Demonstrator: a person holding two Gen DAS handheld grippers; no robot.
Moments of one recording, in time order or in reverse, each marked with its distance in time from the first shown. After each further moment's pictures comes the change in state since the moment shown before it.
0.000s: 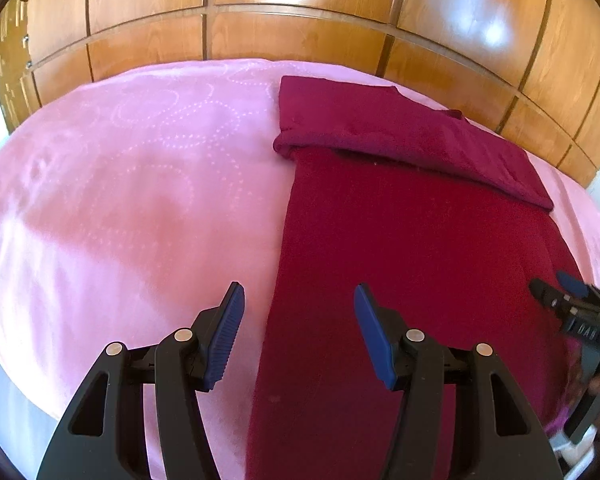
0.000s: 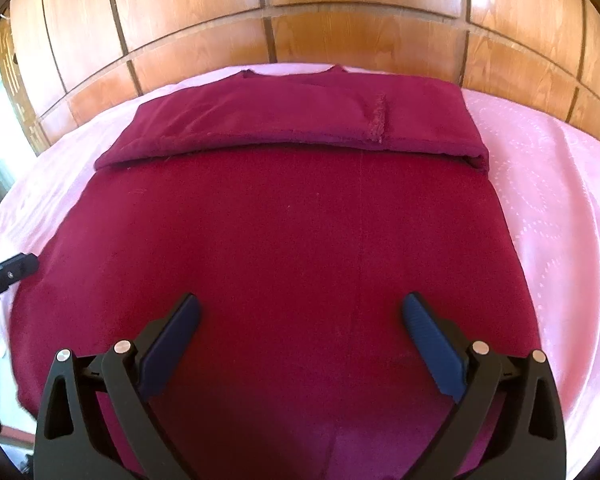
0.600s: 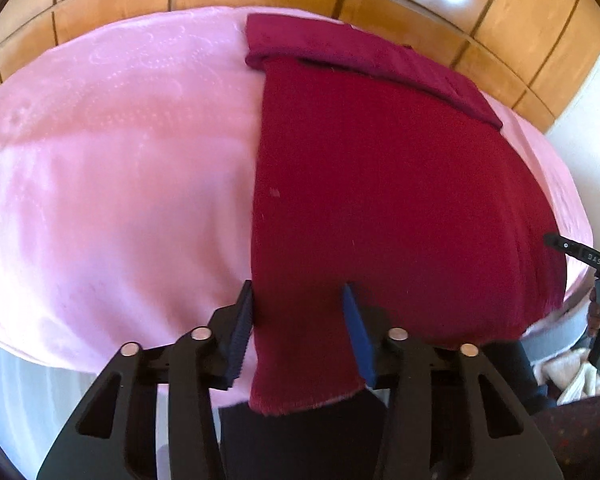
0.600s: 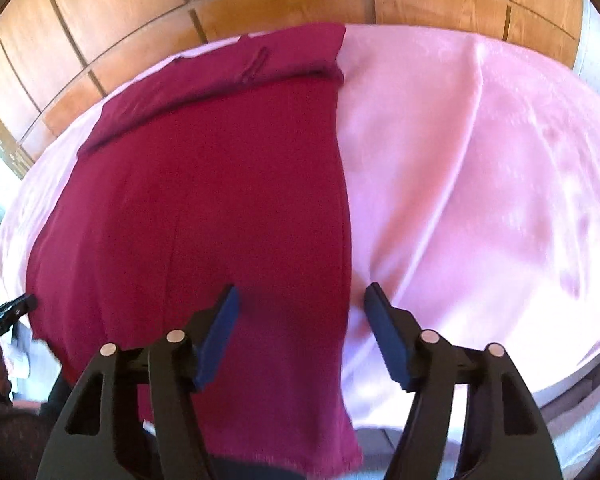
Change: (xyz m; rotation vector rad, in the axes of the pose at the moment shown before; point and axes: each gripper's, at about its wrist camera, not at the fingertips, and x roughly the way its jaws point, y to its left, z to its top) left arm -0.030 0.012 -0.072 0.089 0.177 -0.155; right arm -0.076 -0.077 -0.074 0.153 0.151 -0.035
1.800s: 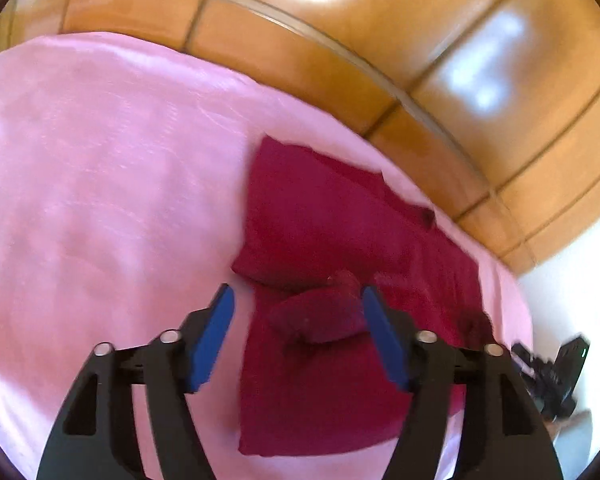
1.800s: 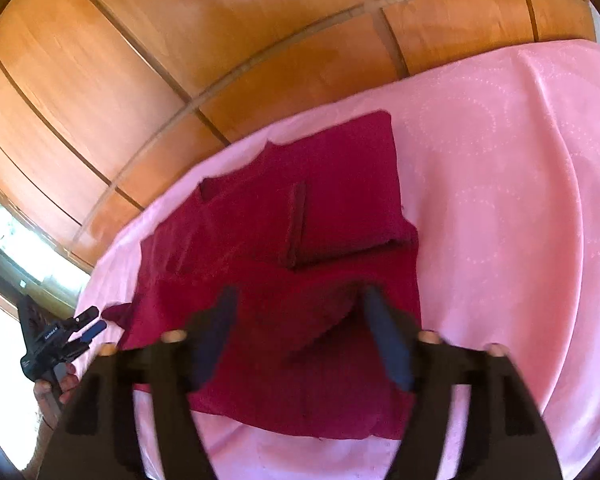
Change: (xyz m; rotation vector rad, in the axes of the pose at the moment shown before) left arm 0.026 0.062 0.191 -0.351 -0.196 -0.193; right arm 0.015 -0.017 0.155 0.233 -0.211 0.281
